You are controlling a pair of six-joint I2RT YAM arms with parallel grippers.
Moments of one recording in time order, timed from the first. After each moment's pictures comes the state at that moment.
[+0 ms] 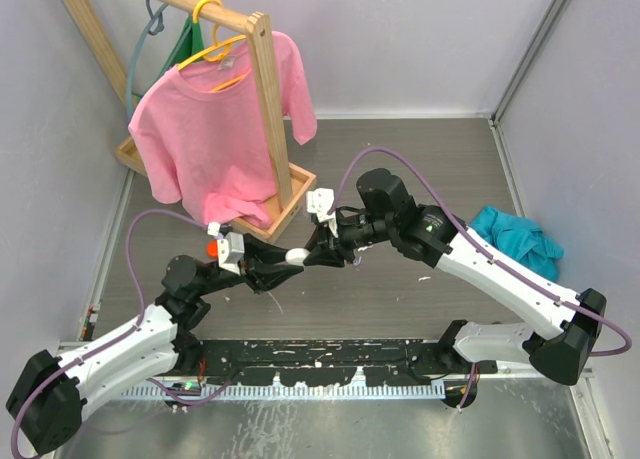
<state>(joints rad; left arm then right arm) -0.70 0.74 0.24 0.82 0.62 -0.26 0.86 1.19 1.19 -0.50 -0.69 -0.33</state>
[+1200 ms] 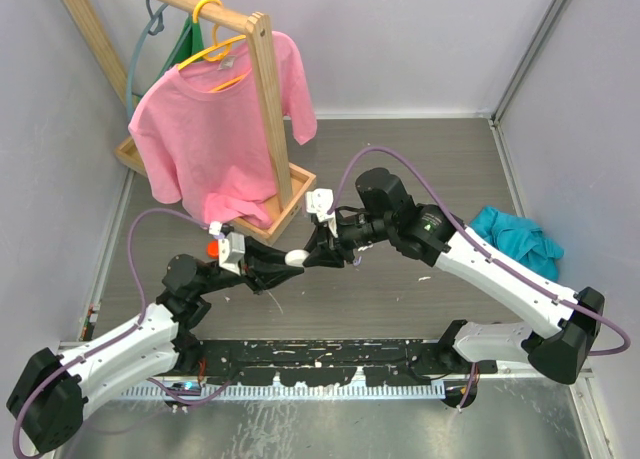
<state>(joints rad) -0.70 0.76 0.24 0.83 0.66 -0.28 0.86 1.20 1.19 -0.49 -0.72 -0.33</state>
